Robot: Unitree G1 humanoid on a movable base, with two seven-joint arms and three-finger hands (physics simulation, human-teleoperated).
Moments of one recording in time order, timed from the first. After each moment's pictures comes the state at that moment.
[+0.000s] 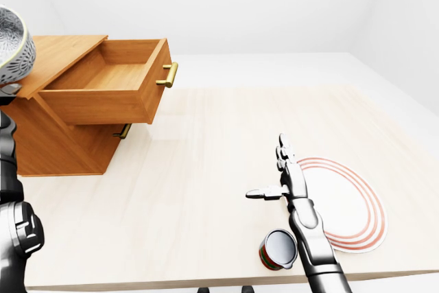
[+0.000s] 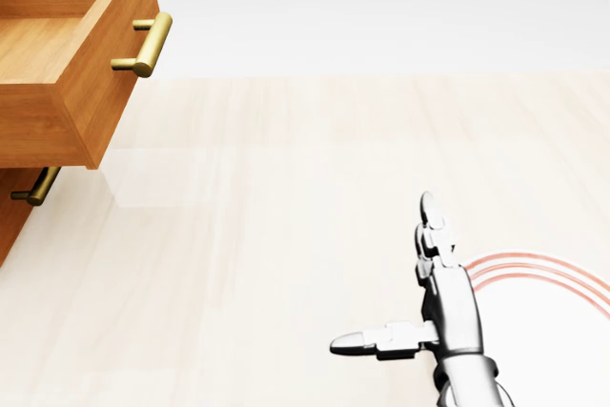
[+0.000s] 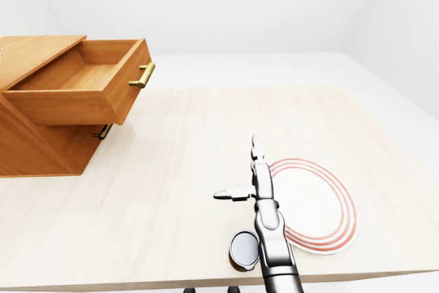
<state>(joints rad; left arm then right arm) -1.00 0.91 0.20 1.13 0.65 -0.09 0.52 -0.01 -0.01 0.00 0.10 -0.07 -0.09 -0.01</state>
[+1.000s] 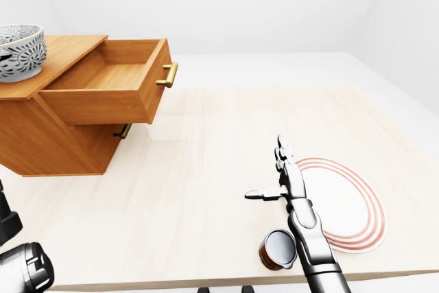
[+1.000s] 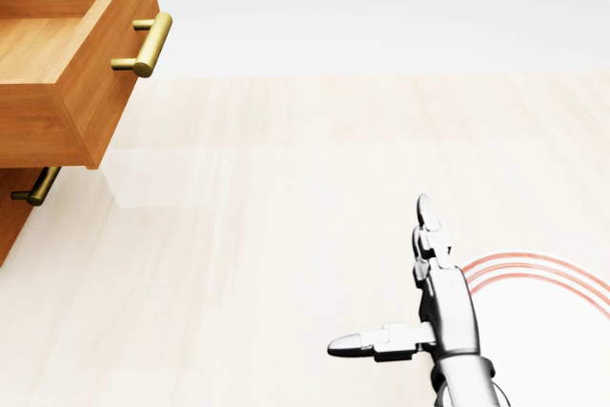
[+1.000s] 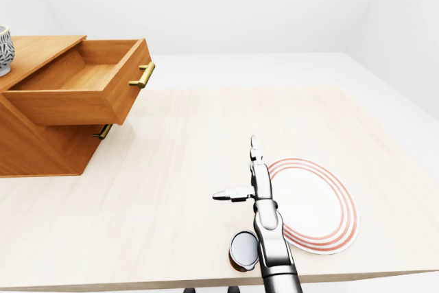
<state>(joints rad) -0.66 0.83 0.44 0.12 0.50 0.09 0.34 -0.02 -0.01 0.01 0.11 -0.07 -0.09 -0.01</state>
